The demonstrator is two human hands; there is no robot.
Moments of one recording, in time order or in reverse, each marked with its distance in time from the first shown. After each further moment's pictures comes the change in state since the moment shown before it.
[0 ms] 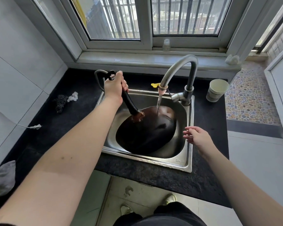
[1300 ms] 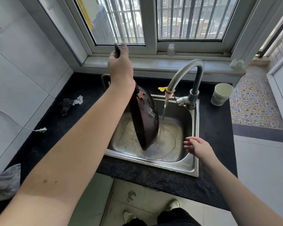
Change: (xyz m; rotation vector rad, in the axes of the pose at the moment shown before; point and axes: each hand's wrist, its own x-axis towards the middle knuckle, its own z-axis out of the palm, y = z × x) left_hand -0.039 0.088 0.050 0.024 0.192 0.121; right_hand -0.021 0.016 0.018 0.042 -0.008 0.051
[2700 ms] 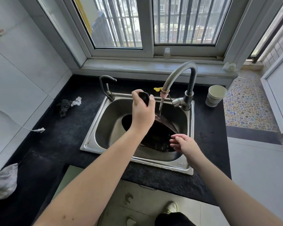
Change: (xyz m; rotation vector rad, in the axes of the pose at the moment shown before) left_hand -0.095 -0.094 -0.023 0.402 -0.257 0.261; right_hand -0.027 -0.018 0.026 -0.051 -0.126 -0.025
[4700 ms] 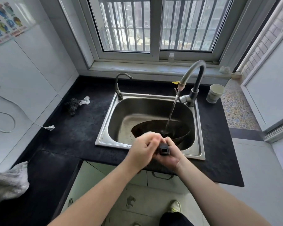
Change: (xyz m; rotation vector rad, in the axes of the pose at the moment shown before) left_hand -0.114 -0.047 -0.154 -0.002 -0.544 0.152; right_hand -0.089 0.013 0.138 0.908 -0.302 0.541
